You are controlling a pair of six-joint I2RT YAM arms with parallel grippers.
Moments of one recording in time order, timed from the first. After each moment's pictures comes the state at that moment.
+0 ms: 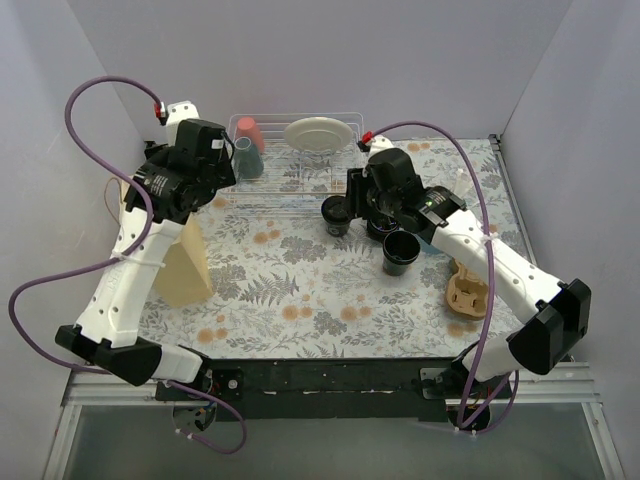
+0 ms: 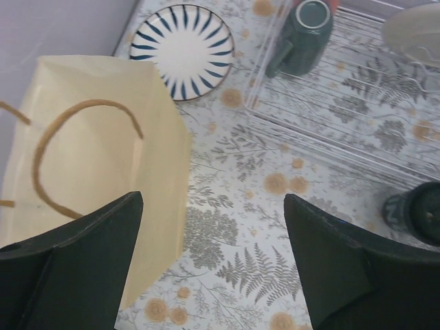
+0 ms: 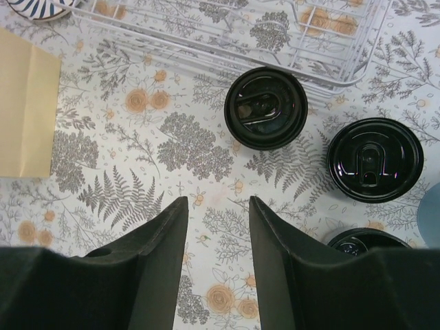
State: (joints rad) left arm -0.43 1.37 1.81 -1.11 -0.65 -0.46; right arm 0.71 1.45 1.44 -0.58 0.10 0.37
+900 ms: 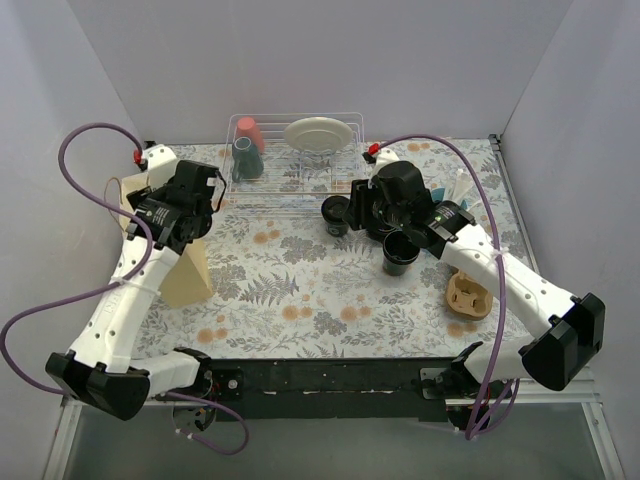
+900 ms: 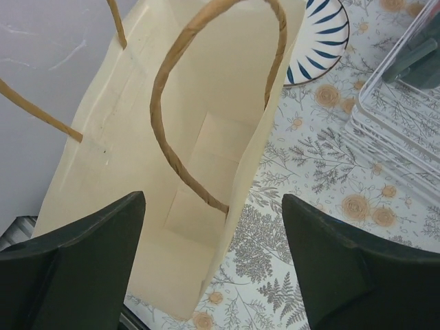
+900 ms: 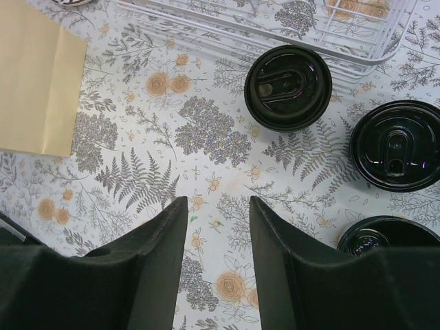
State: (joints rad) left arm -0.36 1.20 1.44 -1.08 -0.90 -0.60; right arm 0.71 1.34 1.28 -0.50 0.02 0.39
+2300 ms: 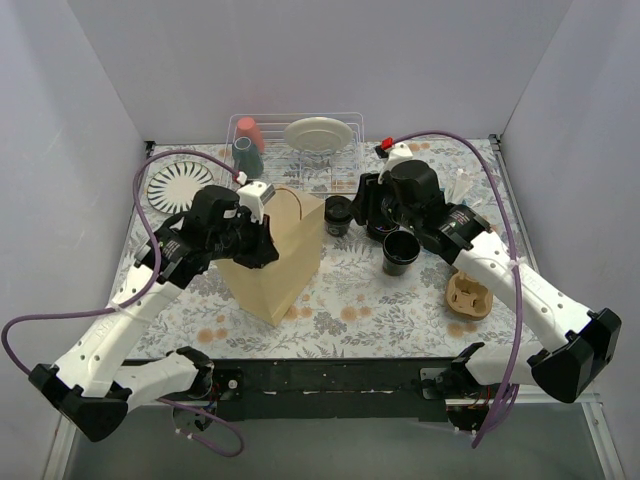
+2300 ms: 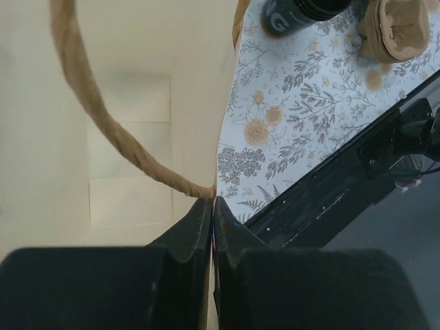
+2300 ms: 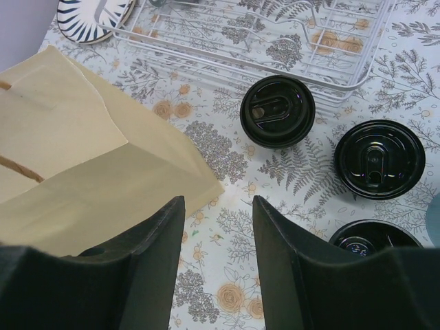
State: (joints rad) left arm -0.58 1.05 1.25 -0.89 0.21 -0.26; right arm 0.71 1.26 1.28 -0.48 0.07 0.39
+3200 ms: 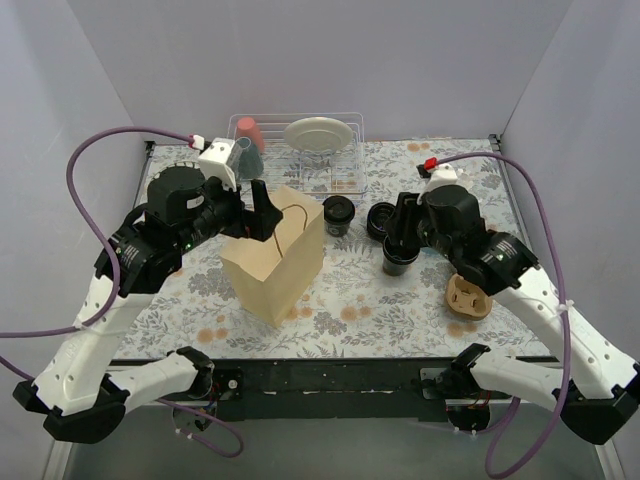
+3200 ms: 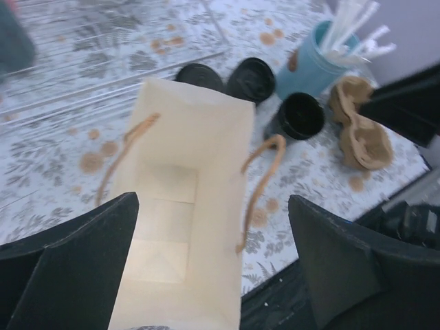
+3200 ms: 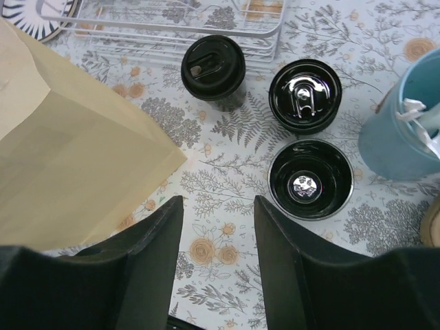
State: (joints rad) left arm -0.61 1.03 1.51 -0.85 0.04 -0.29; right arm 0.71 1.02 1.19 -0.68 0.21 0.43
